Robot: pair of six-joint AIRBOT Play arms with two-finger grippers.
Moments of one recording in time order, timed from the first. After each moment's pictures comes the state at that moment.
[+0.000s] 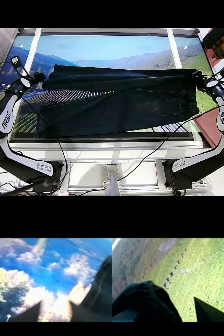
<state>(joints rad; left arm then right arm) 0.28 -1.75 1.27 1.31 -0.19 -1.41 -0.49 -1.78 1.30 -1.00 0.25 1.53</state>
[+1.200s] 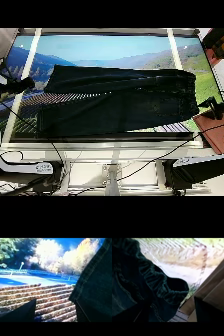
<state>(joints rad) 0.42 -1.53 1.27 1.37 -0.74 -1.41 -0.90 -1.75 1.38 -1.12 1.42 1.35</state>
